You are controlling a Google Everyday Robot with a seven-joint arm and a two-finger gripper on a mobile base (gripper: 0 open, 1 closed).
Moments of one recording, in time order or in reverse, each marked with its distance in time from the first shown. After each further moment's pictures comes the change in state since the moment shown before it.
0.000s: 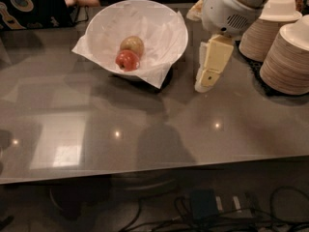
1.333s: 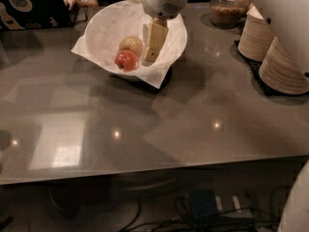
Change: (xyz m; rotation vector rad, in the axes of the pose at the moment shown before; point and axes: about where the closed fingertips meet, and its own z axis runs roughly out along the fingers) arm -0.108 -0.090 0.076 0.013 -0.229 -0.225
